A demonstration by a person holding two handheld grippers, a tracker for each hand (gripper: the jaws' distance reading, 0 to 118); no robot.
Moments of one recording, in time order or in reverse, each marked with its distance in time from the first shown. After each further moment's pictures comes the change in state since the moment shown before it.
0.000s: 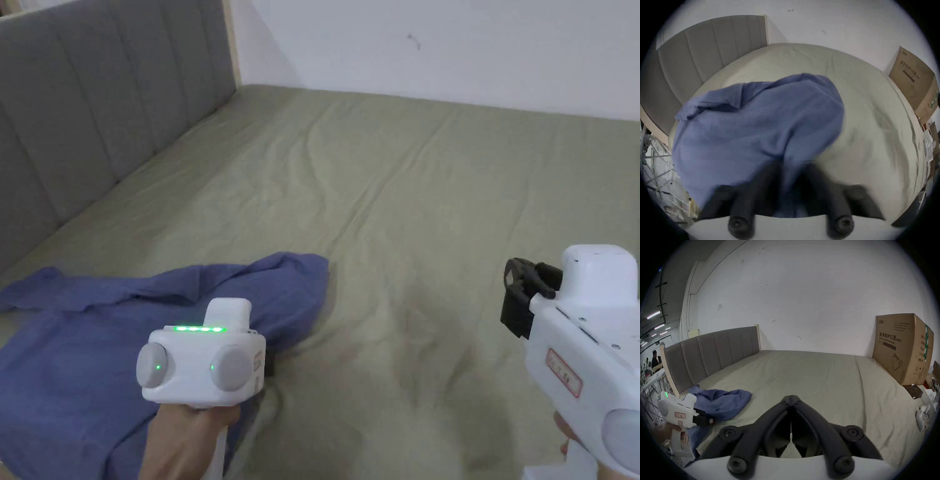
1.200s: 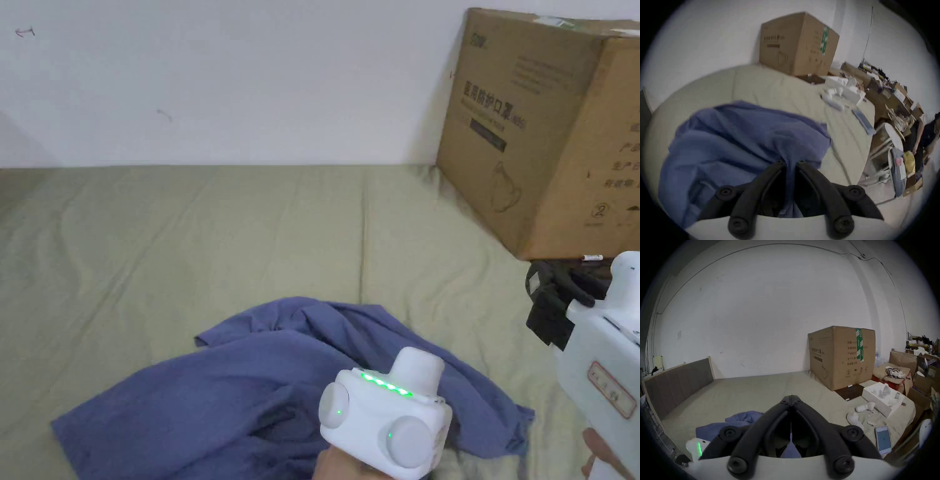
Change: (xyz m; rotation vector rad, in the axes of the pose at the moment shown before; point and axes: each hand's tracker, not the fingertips) left arm 0.441 -0.079 0.097 0.058 -0.747 -0.640; right arm 0.192 0.022 0.221 0.197 -0.436 -0.151
